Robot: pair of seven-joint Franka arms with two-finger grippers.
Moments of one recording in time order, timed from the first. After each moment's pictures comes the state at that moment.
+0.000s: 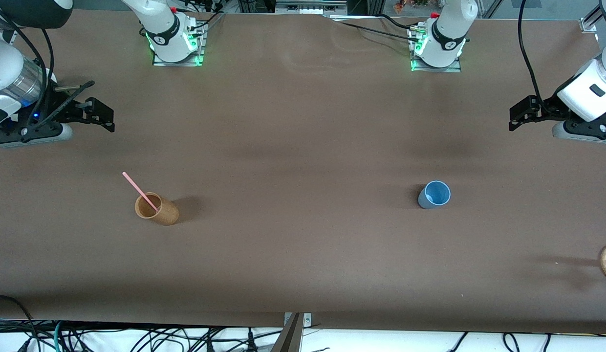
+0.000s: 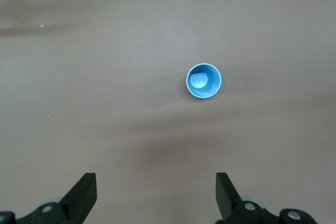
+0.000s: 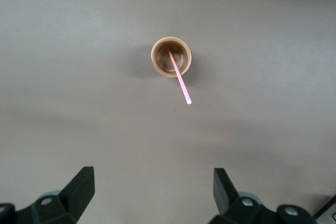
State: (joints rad) left arm 0.04 0.00 -0.07 -1.65 0.02 1.63 0.09; right arm -0.04 0.04 0.16 -1.63 -0.01 1.67 -0.04
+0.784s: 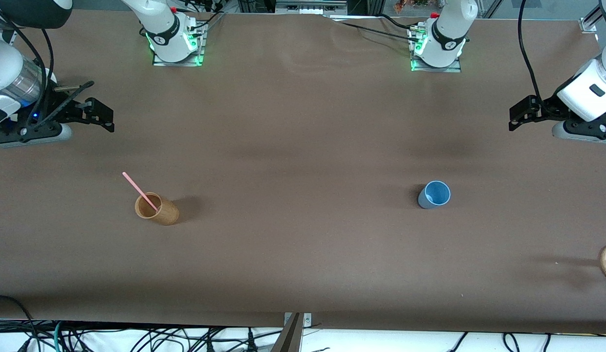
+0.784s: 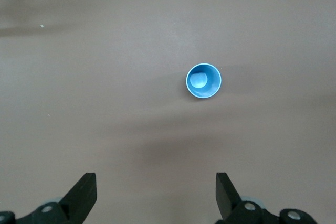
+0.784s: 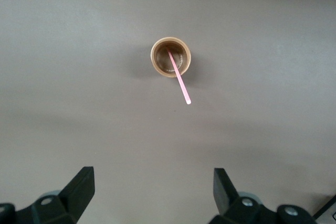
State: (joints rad) left arm 0.04 0.00 -0.07 -1.65 0.02 1.63 0.09; right arm -0.04 0.04 0.15 -1.63 -0.01 1.67 -0.04
